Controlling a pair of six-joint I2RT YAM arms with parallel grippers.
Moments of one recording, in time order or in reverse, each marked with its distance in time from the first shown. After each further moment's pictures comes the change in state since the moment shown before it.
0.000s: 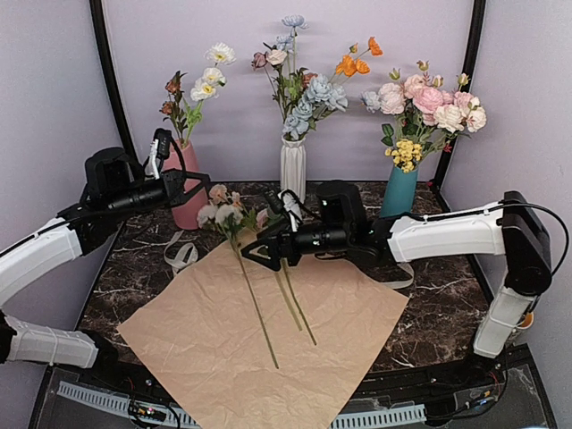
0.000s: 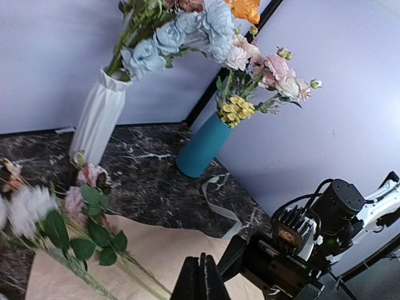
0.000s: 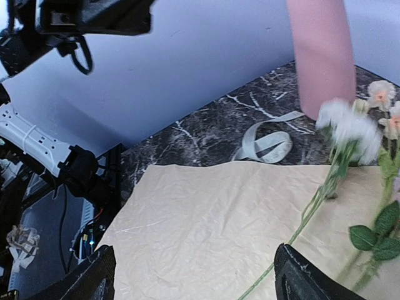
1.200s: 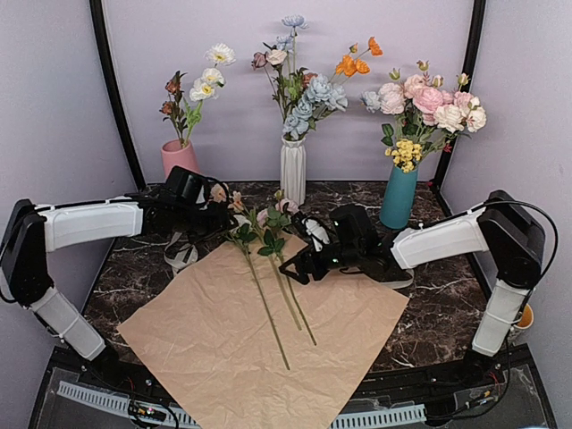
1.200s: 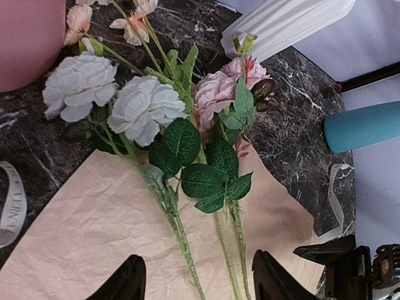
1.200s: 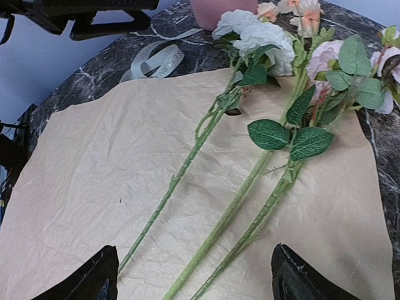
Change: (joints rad) left arm -0.097 0.404 0.165 -0.362 -0.417 -0.251; right arm -0.136 0.038 -0.195 -0.043 0.116 -0.137
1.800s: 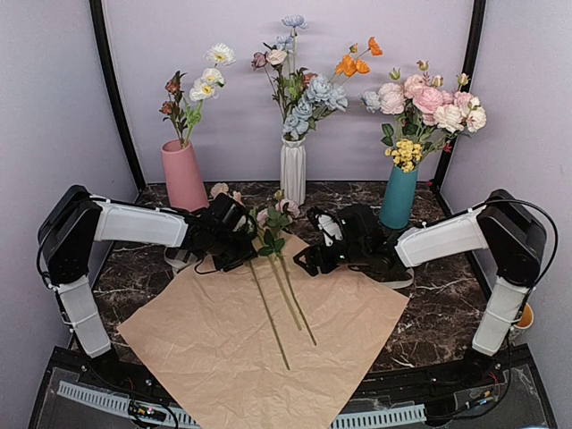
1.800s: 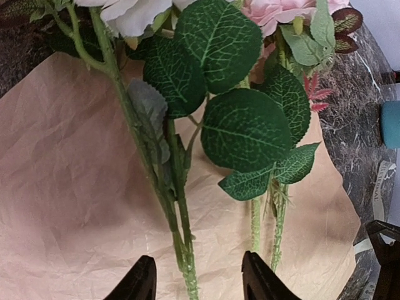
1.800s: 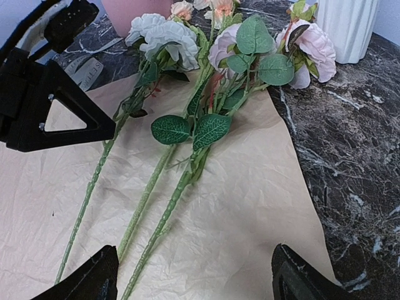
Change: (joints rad) left arm -0.156 0.311 0.090 0.009 -0.097 -0.232; right arm -0.054 0.000 -0.032 0.003 0.198 0.022
